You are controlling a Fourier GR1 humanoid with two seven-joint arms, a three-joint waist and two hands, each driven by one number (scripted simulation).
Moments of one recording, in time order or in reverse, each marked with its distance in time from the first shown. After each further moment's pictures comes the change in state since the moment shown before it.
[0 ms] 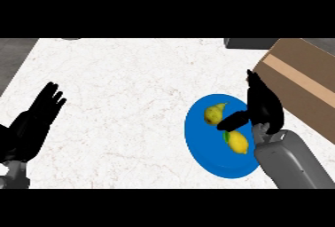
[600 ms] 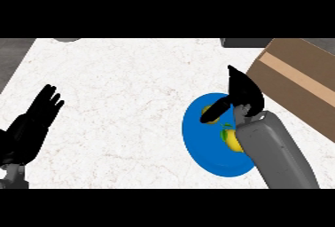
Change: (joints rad) left arm 0.025 -0.017 0.024 -0.014 -0.007 -0.008 0.003; right arm -0.154 0.135 -0.074 0.122 -0.081 0.139 0.098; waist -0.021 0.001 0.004
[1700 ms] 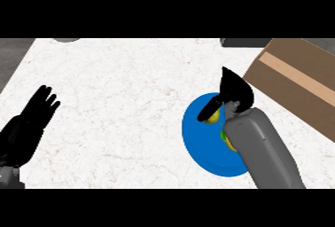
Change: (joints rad) left arm 0.019 -0.030 0.060 -0.028 -0.037 -0.049 0.033; right arm -0.028 0.091 -0.063 0.118 0.127 0.063 -0.053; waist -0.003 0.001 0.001
